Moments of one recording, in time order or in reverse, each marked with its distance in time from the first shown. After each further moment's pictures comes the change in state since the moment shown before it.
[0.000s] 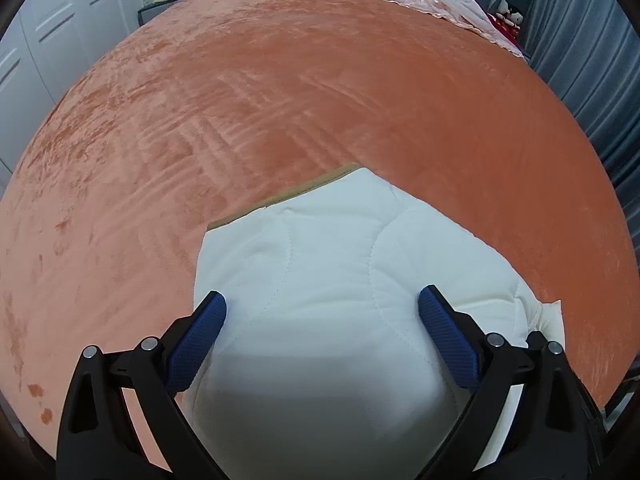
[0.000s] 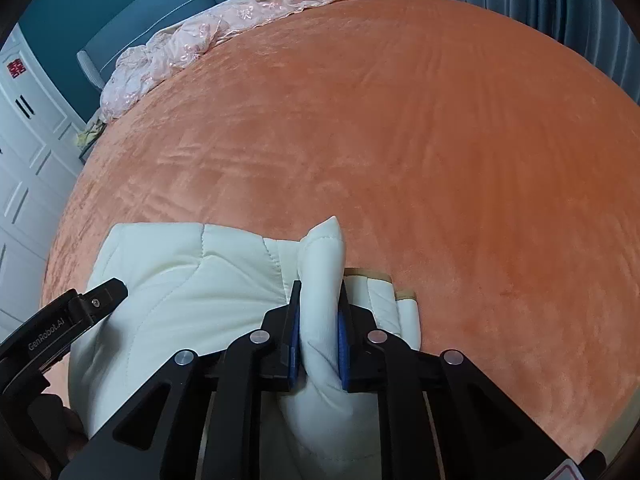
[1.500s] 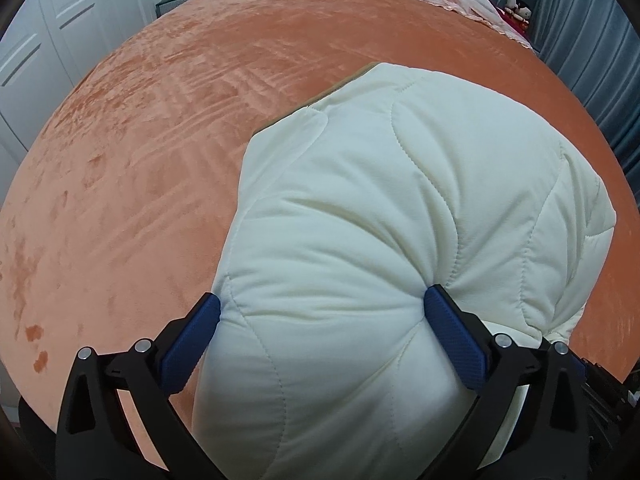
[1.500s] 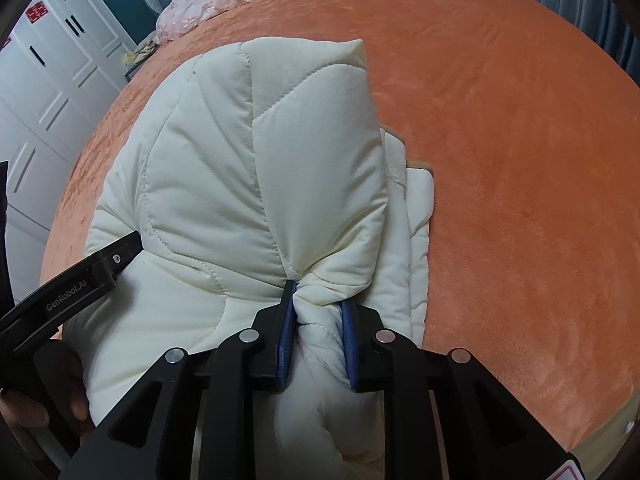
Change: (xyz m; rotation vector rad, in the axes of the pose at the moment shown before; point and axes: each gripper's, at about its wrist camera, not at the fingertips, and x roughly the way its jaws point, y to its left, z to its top) left arm -0.014 0.028 -0.075 -0.018 0.004 0.047; right arm -0.018 -0.004 -0.053 -0.229 0.164 0.112
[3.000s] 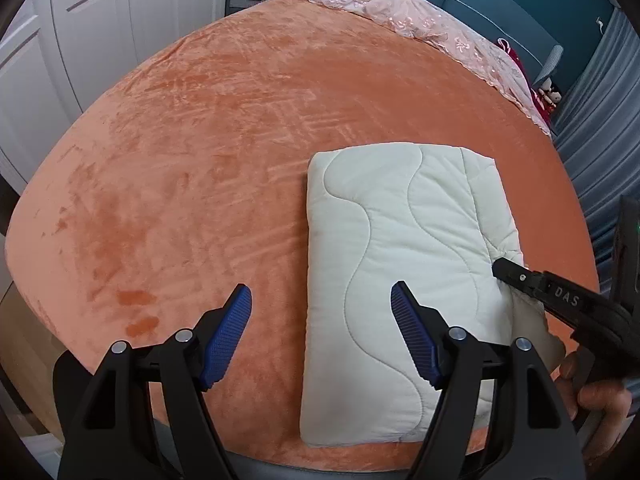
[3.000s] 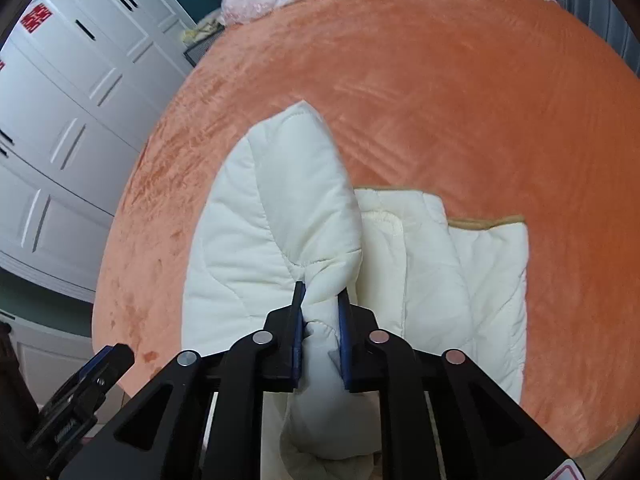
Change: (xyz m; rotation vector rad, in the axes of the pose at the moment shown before) left arm -0.130 0.148 0.008 -0.268 -0.046 -0.085; right arm -0.049 0.139 0.081 -0.138 0.031 0.161
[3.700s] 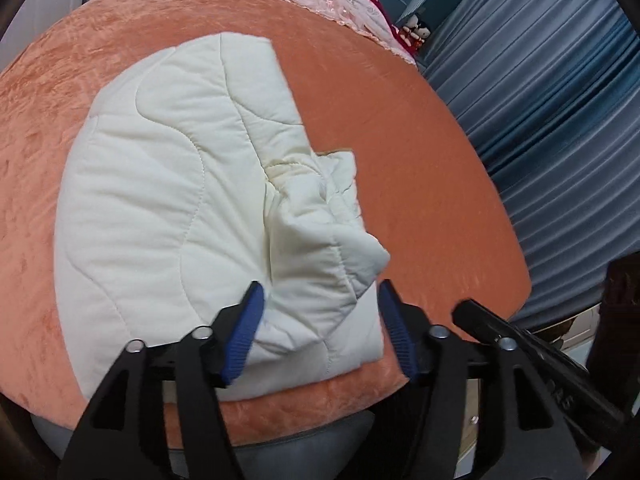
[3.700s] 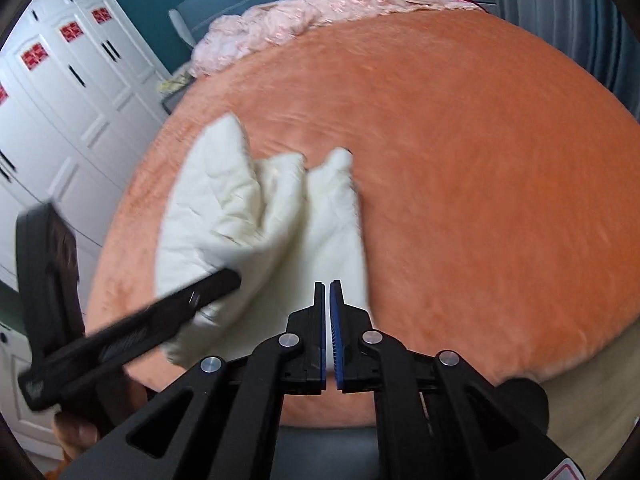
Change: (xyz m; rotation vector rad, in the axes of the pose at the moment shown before) left arm 0.005 -0.129 -0.088 0.233 0.105 -0.431; right arm -0.106 -0.086 -0.114 0.116 -0.156 -0.045
